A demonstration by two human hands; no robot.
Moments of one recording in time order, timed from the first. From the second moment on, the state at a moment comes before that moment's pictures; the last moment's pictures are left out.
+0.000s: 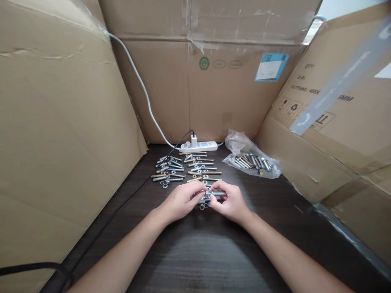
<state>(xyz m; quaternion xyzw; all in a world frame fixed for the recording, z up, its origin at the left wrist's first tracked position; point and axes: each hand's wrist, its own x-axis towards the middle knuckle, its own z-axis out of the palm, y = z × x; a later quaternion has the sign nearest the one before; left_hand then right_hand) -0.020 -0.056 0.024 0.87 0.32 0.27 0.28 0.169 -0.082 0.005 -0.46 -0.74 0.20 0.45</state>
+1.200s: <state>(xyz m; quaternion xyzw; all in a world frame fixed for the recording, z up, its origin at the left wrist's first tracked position) -0.021 -0.061 0.032 0.87 0.32 0.27 0.27 0.169 -0.084 0.007 -0.45 -0.74 0.19 0.46</state>
